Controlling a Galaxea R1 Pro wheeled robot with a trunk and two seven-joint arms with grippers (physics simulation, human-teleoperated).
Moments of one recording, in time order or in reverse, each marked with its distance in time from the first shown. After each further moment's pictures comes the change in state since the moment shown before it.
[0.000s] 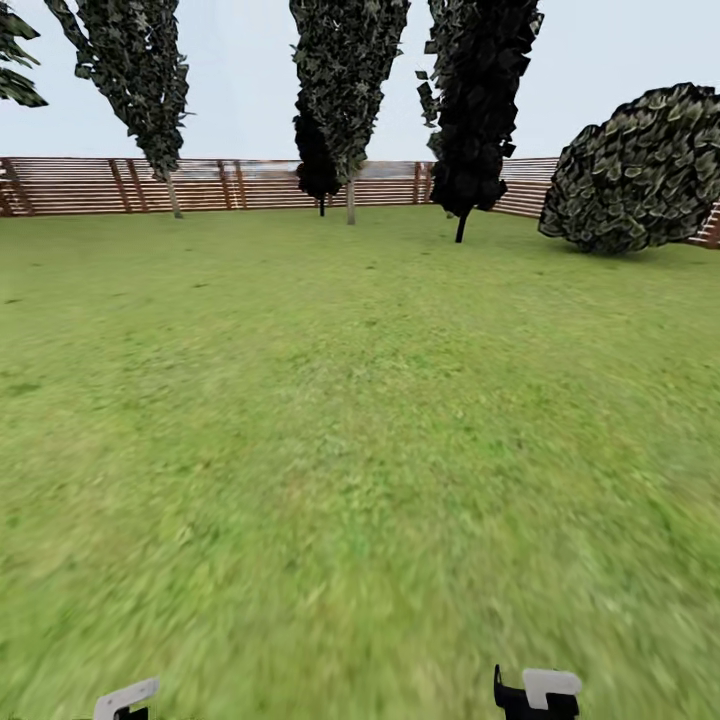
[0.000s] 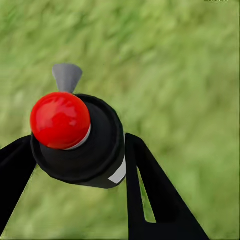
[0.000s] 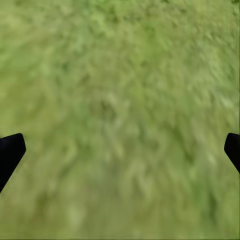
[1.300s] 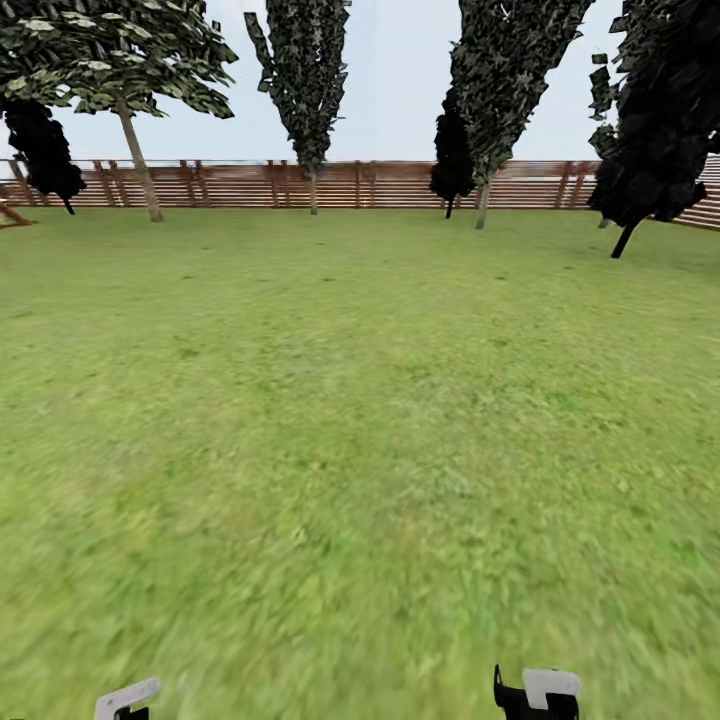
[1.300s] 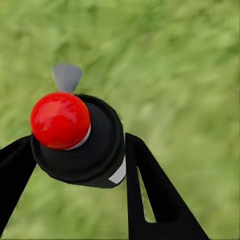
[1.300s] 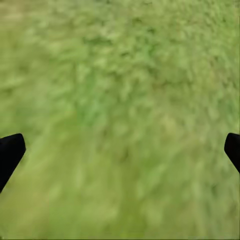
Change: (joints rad) left arm 0.000 -0.001 0.000 0.000 0.002 -0.001 -0.001; right arm 0.000 0.000 0.000 0.000 0.000 0.000 0.000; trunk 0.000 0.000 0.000
